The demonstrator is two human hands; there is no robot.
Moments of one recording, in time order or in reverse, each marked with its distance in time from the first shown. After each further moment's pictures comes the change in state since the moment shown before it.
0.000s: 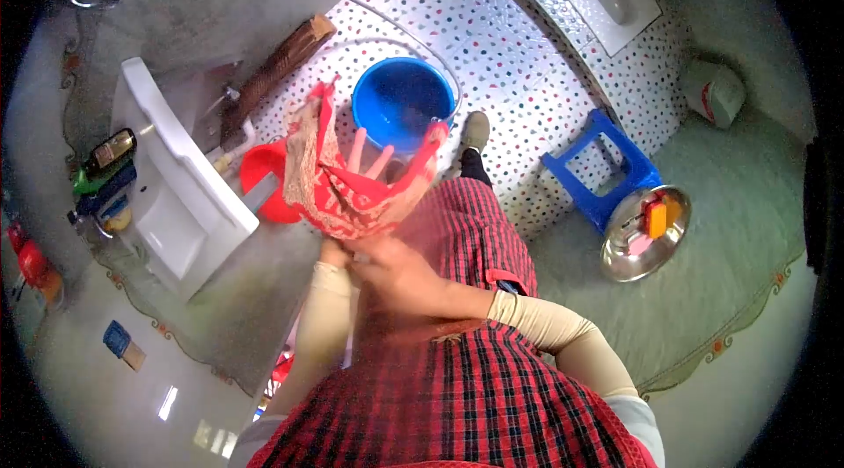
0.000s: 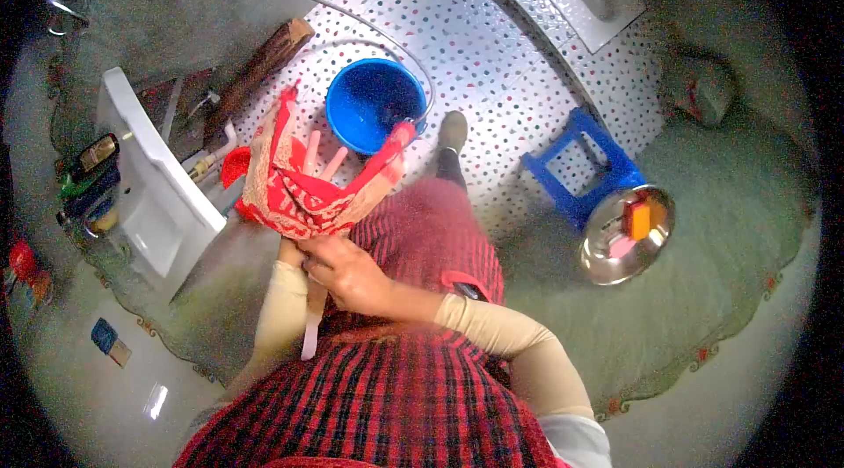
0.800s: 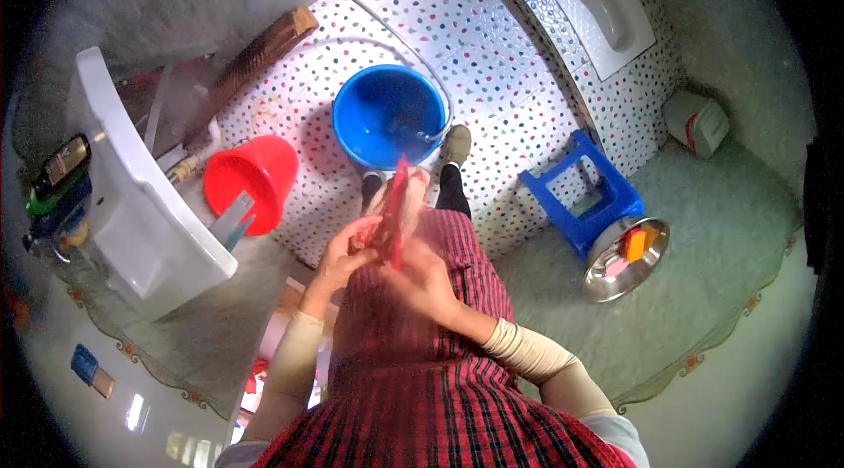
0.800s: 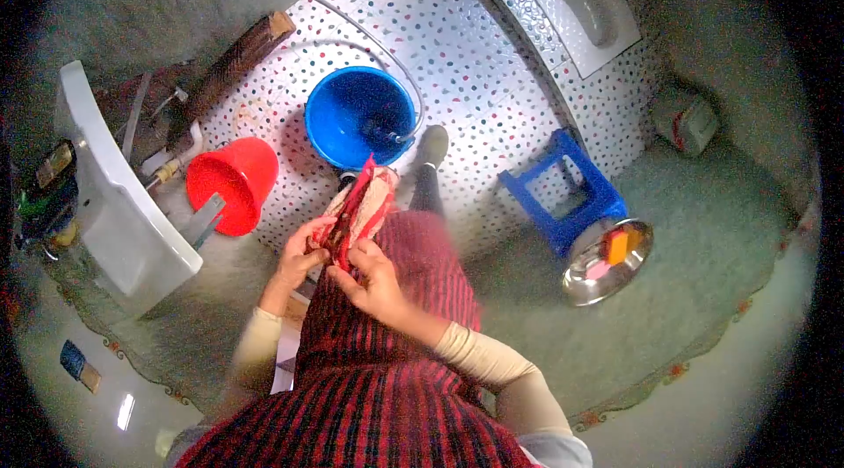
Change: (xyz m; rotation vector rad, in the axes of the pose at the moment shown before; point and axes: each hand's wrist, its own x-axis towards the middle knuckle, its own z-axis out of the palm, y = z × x) left_hand -0.023 0.013 -0.061 0.635 -0.290 -0.218; right_hand 0.004 0.054 0.009 0.224 0.284 0.598
